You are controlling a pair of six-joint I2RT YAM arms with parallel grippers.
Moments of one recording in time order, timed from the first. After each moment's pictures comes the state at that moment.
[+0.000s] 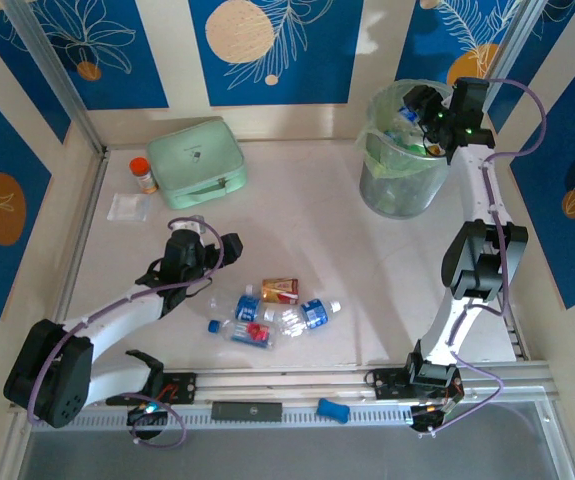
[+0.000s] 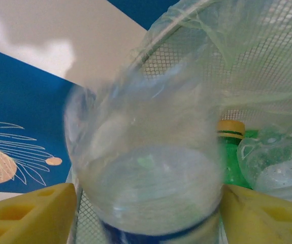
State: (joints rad) left arm -0.44 1.18 0.49 0.14 -0.02 -0.68; right arm -0.14 1.90 1.86 -0.40 -0.32 0.79
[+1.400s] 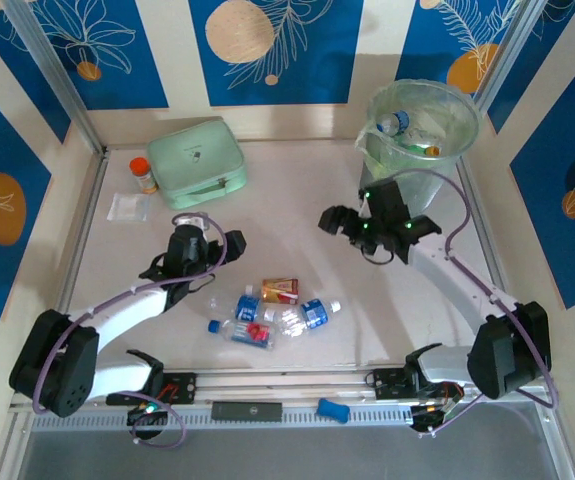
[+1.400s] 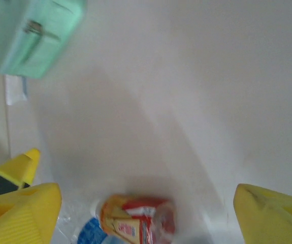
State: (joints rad) left arm -0.44 1.23 0.52 0.15 0.01 -0.67; right arm 0.41 1.28 0.97 -0.57 -0.26 0.80
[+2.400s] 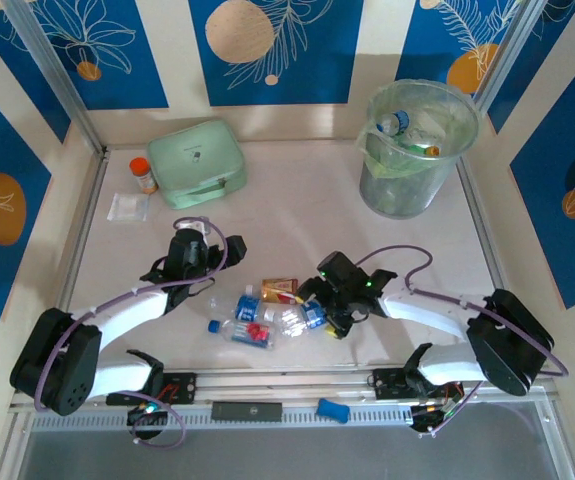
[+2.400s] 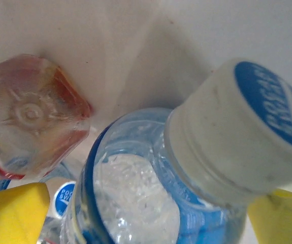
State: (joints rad) left arm -0.44 1.24 0.50 0.17 0.03 -0.67; right arm 0.82 1.30 0.61 -0.42 -0.24 1.53
